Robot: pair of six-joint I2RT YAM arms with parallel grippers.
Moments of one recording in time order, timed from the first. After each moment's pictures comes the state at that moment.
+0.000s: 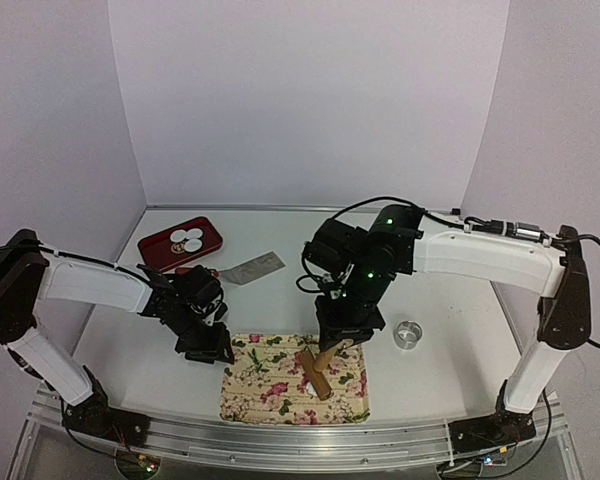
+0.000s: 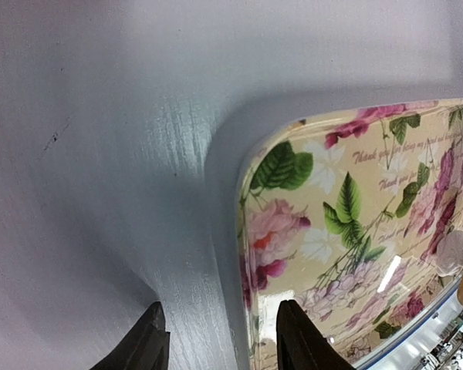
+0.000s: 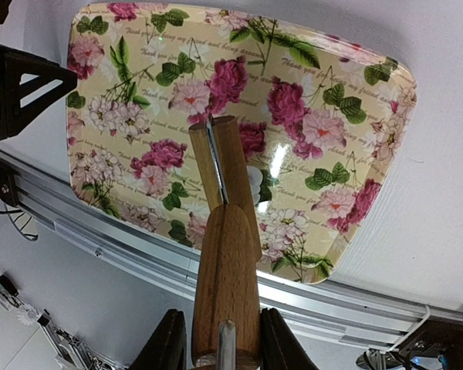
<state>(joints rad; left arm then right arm) -0.81 1.54 0.77 -0.50 0.25 -0.71 1.09 1.77 1.60 -1.19 -0.20 0.86</state>
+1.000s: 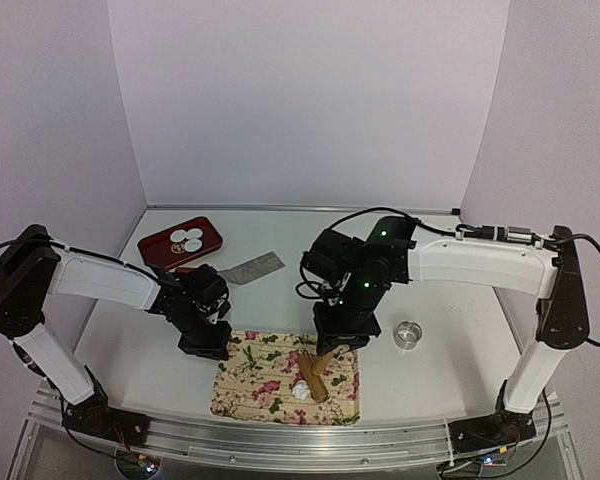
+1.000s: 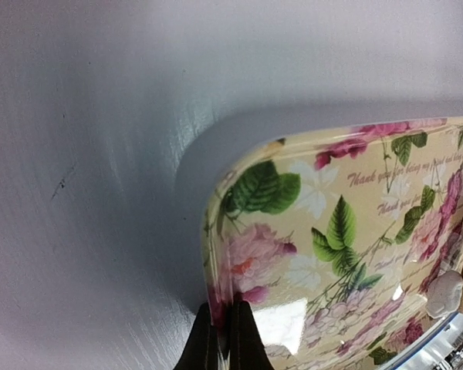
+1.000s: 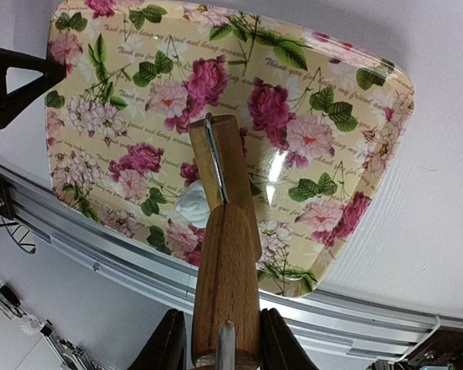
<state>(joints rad) -0.81 1.60 0.81 -0.50 0.20 -0.67 1.09 1.79 1.54 -1.11 -0.20 0.88</state>
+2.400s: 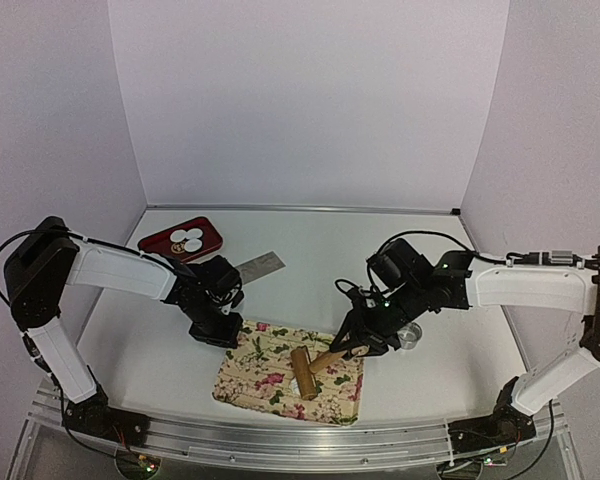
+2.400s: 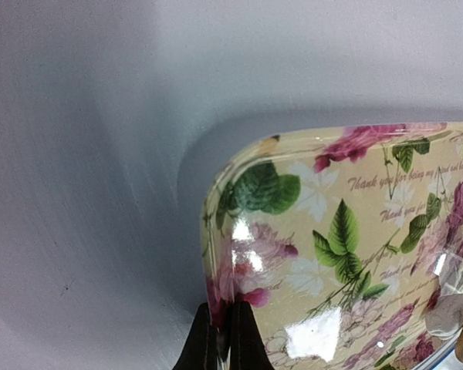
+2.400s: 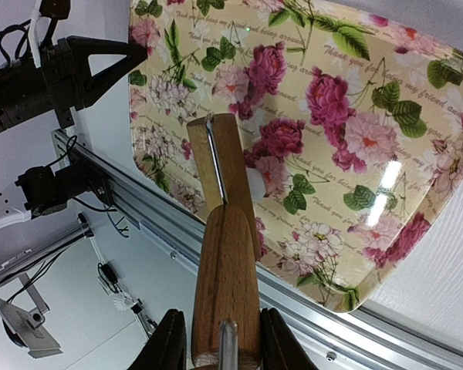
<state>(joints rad) -0.81 1.71 0.93 -0.50 0.13 -0.54 0.90 1.47 0.98 -0.54 -0.52 0.99</state>
